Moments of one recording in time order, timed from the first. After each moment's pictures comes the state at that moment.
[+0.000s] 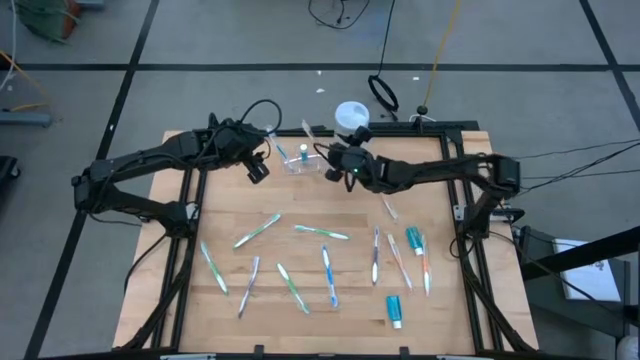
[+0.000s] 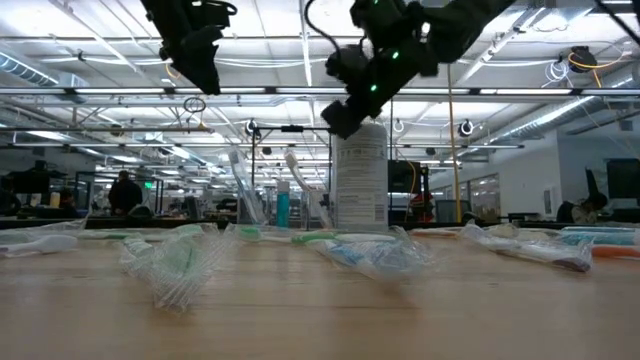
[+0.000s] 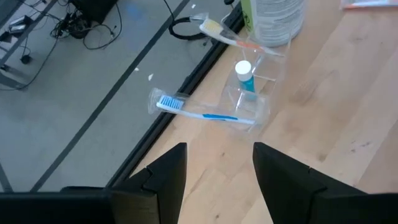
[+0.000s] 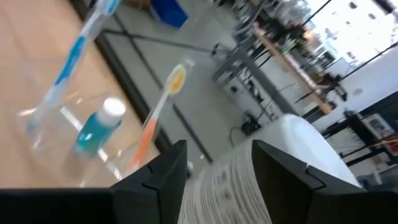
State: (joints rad) left arm 0.35 1.20 1.19 -0.87 -0.42 -0.06; right arm -0.22 1.71 1.10 0.23 0.76 -0.39
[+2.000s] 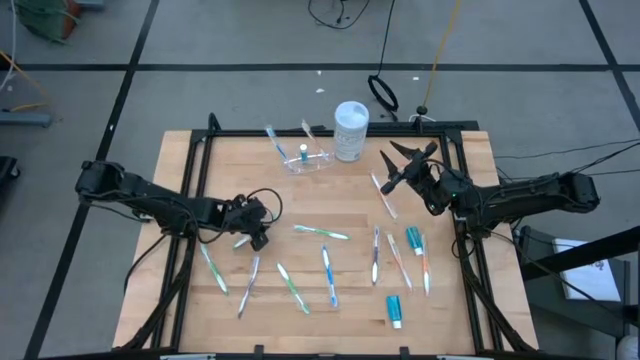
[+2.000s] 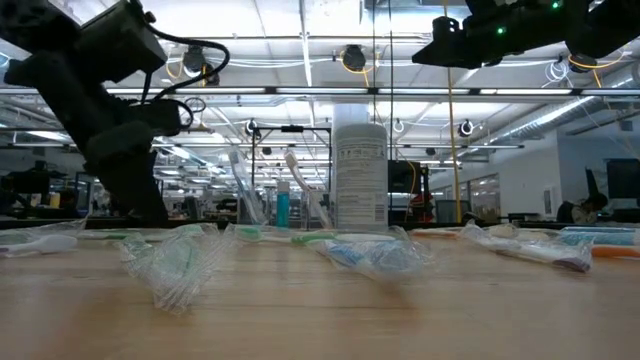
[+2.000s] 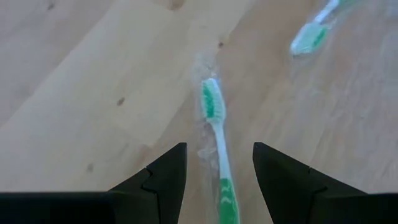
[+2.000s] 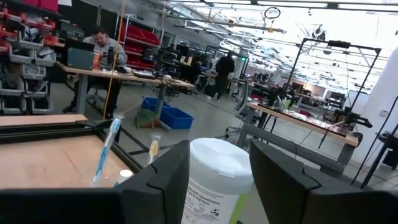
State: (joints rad) left arm -0.13 1.23 0.41 -0.18 -0.31 -0.58; right arm -0.06 0.99 0.45 0.75 0.76 -0.37
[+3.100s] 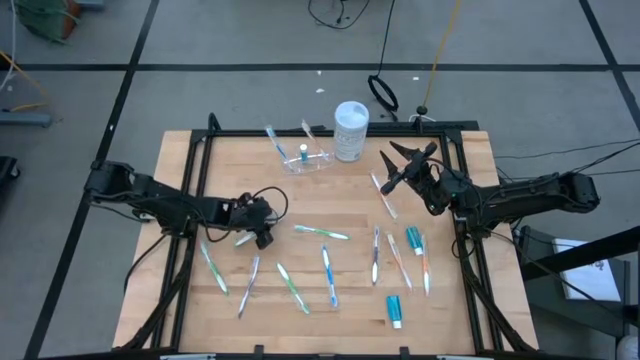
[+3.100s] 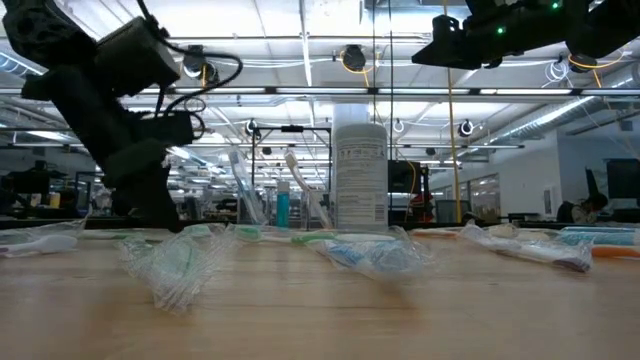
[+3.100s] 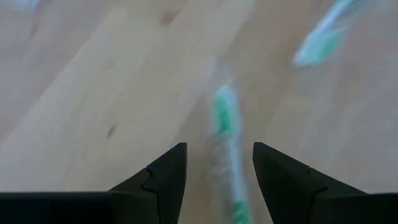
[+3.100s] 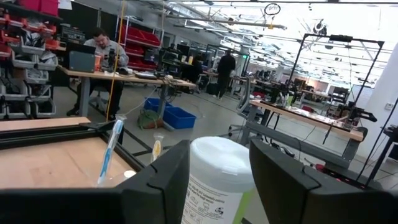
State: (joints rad) left arm -0.08 1.33 0.41 -0.06 -0.30 -0.49; right arm -0.06 0.99 0.45 0.74 0.75 -0.33
